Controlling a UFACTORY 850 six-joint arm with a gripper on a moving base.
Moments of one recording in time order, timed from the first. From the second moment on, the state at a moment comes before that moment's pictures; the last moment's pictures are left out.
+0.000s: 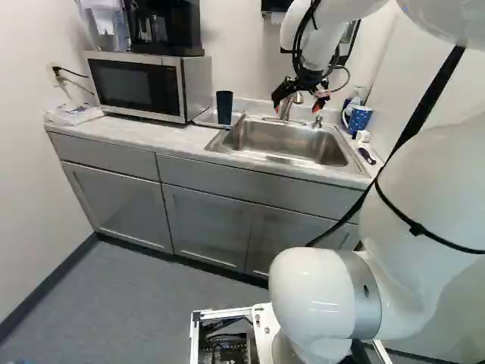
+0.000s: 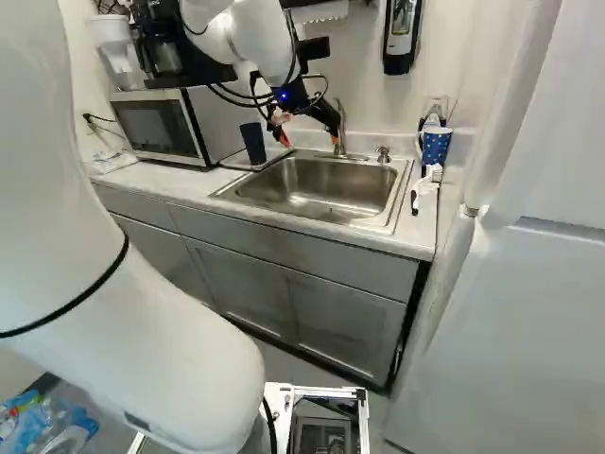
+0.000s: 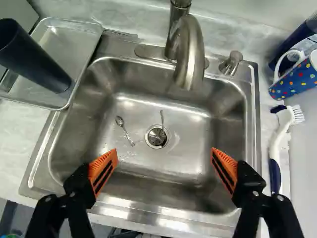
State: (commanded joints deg) arm -10.1 5.5 -64.8 -5.8 -34.5 2.4
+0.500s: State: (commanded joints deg) arm -10.1 5.5 -64.8 -5.8 -34.5 2.4
